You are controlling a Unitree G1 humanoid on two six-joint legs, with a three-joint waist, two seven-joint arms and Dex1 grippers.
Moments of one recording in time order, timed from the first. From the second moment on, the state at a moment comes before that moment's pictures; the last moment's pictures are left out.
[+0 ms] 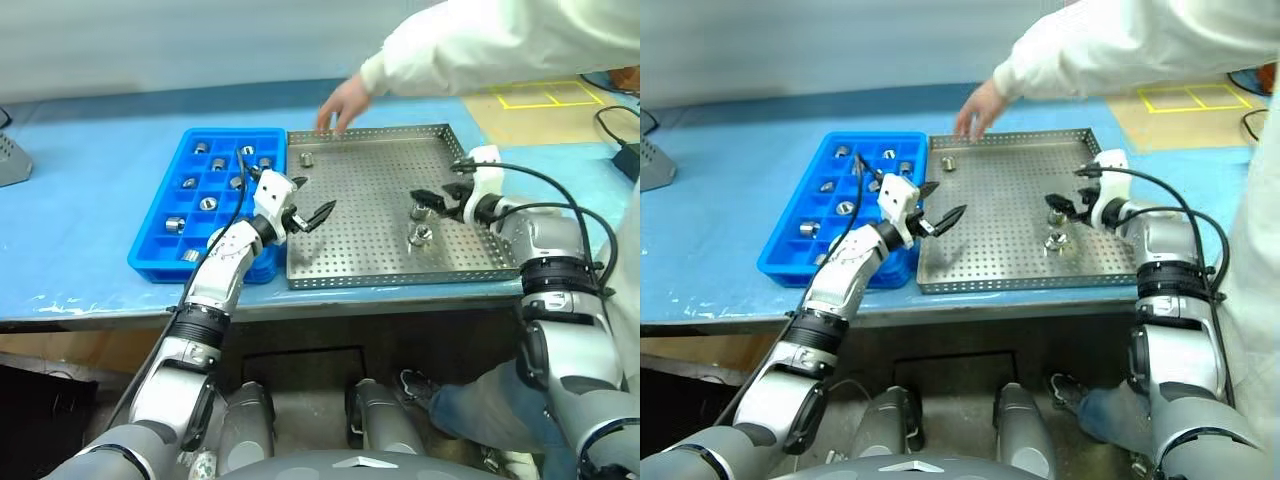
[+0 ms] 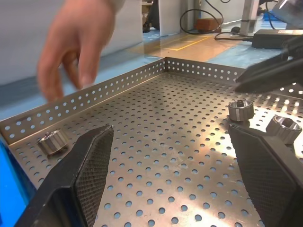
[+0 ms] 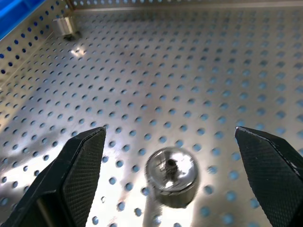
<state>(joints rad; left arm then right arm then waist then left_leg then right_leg) -0.59 0.15 -0.08 0.35 -0.15 0.00 -0.62 -0.80 -0.51 -0.19 0.60 0.17 0.65 0.68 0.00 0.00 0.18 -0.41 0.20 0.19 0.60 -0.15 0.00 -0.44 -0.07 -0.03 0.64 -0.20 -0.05</state>
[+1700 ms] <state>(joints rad) -0.28 0.37 0.08 -0.05 -0.16 0.14 -0.49 -1.14 -0.18 -0.09 0.95 0.19 0.25 0.83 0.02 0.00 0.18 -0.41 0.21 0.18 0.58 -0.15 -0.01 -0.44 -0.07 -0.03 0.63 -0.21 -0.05</state>
